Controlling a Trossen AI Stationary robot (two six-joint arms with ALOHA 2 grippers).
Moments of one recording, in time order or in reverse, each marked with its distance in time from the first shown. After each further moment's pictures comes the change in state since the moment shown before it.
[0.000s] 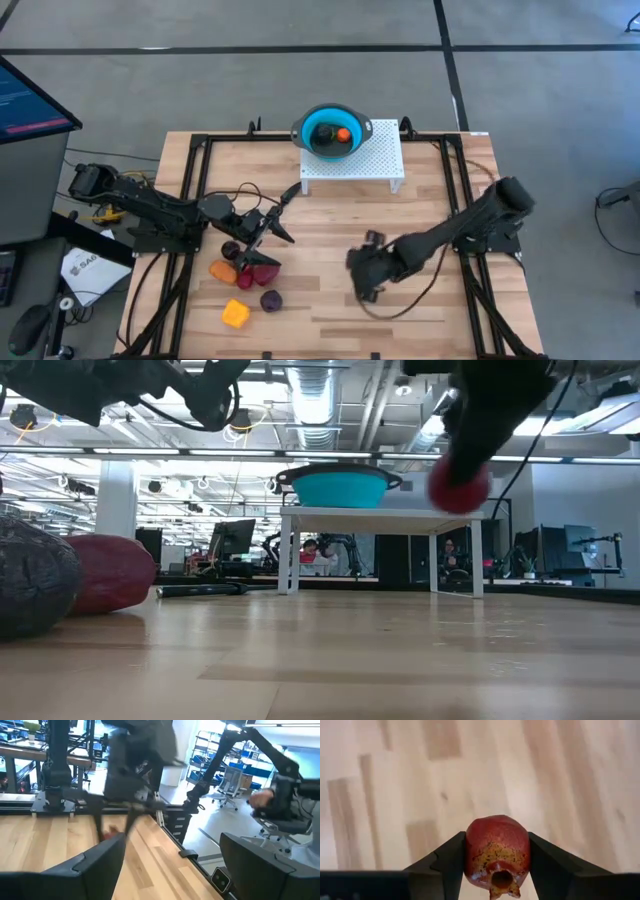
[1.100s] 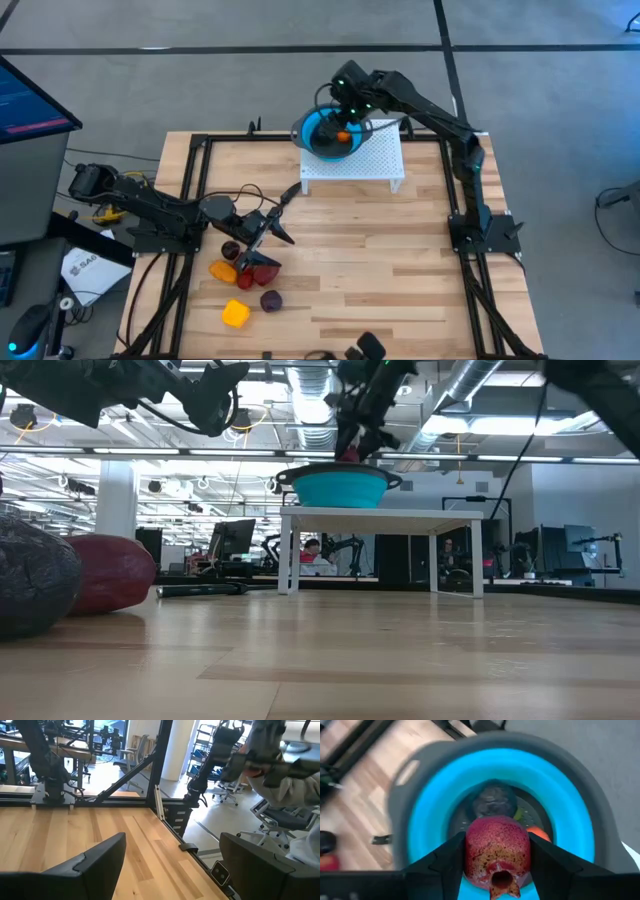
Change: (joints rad) left arm -0.002 0.000 0.000 -0.034 0.001 0.000; right arm -0.978 0.376 1.041 -0.444 -0.307 -0.303
